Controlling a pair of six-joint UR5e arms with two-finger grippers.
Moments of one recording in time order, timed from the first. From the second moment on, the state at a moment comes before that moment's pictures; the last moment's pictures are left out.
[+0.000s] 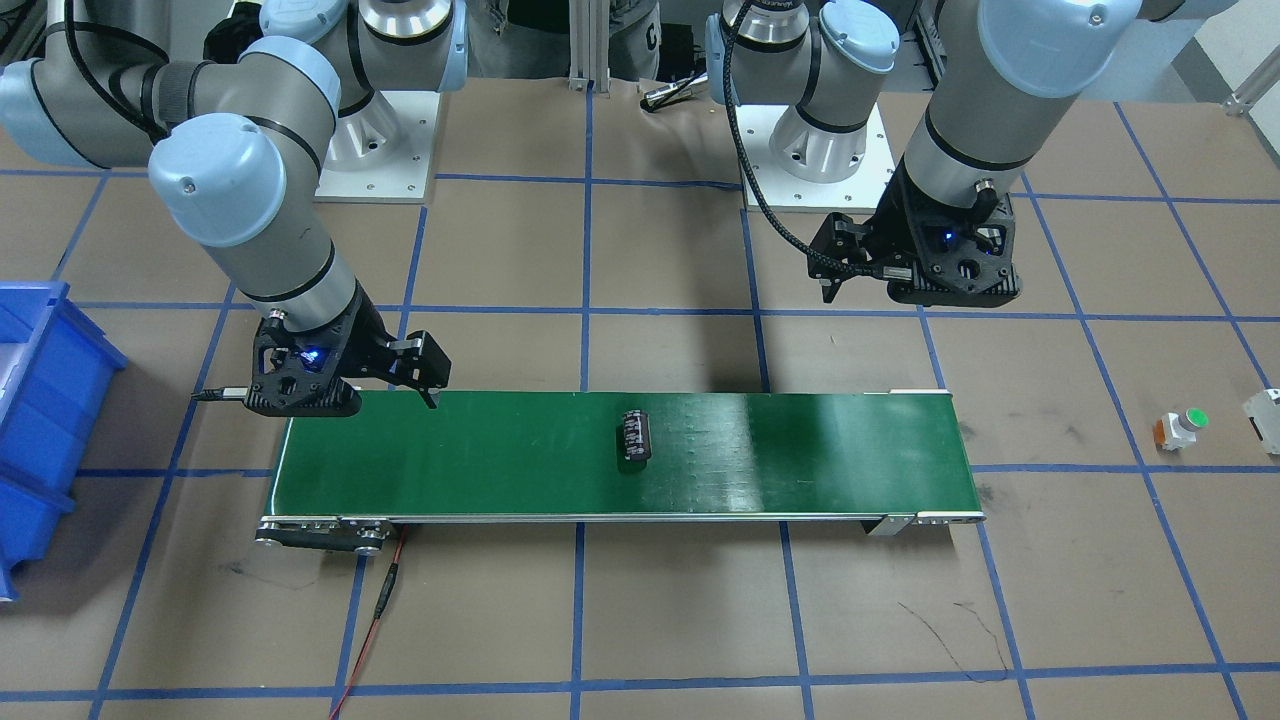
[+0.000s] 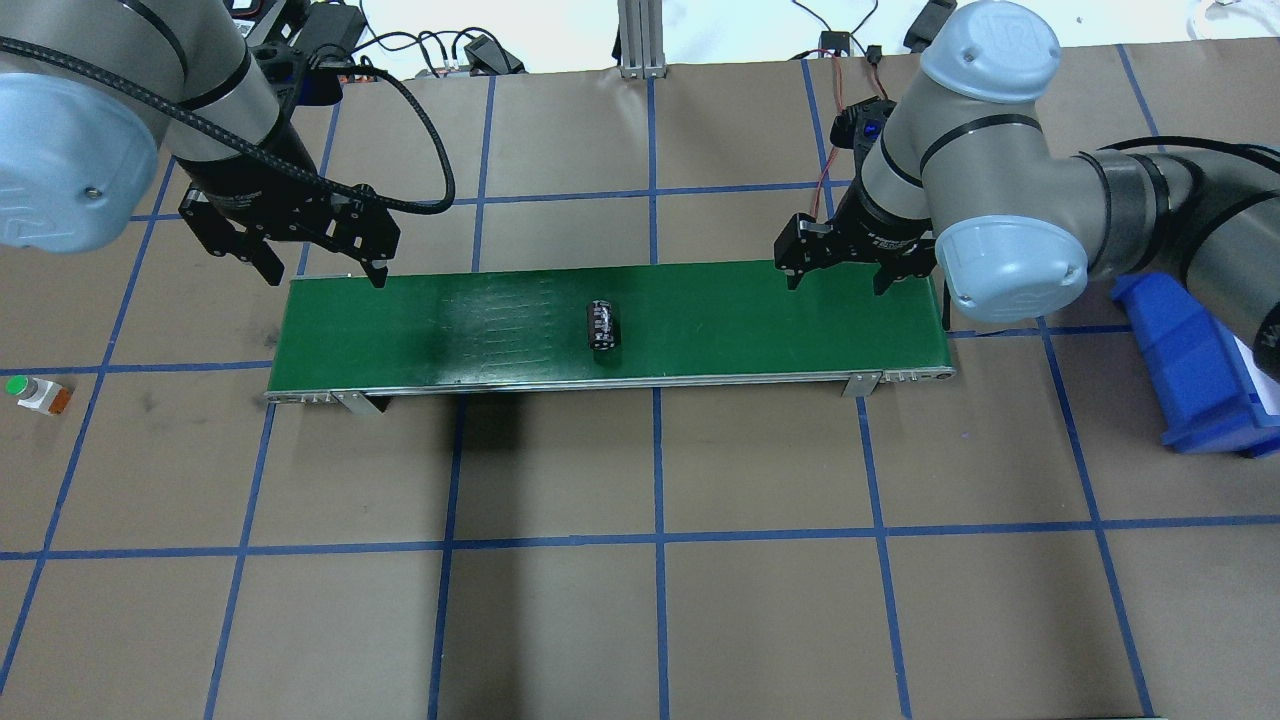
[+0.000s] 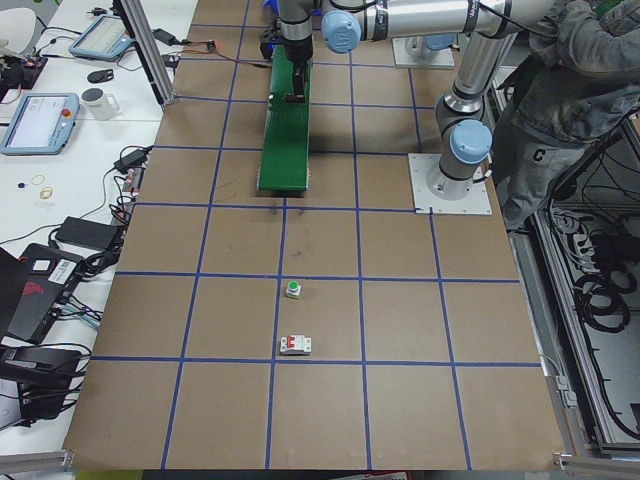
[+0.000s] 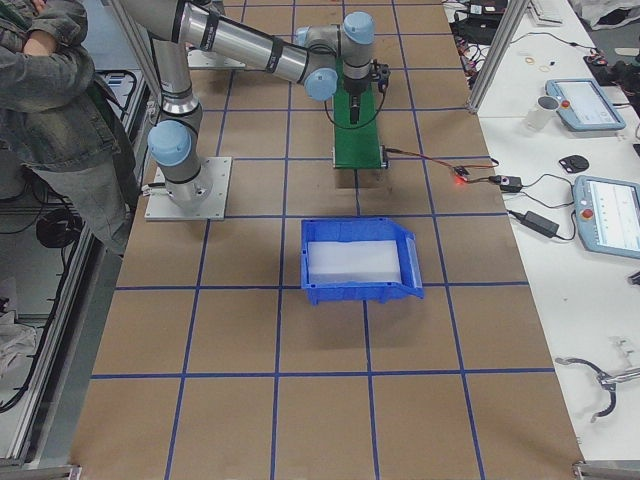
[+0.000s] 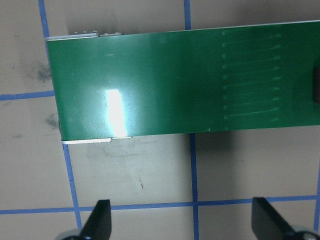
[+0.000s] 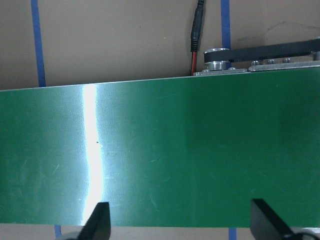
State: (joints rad) left arm -1.53 -1.61 -1.62 -1.55 1.62 0.09; right arm 1.59 -1.40 1.84 -2.07 -1.44 0.08
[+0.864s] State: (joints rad) left arm -1.53 -1.61 -1.62 -1.55 1.61 0.09; right arm 1.60 -1.33 1.84 -2.17 -1.35 0.08
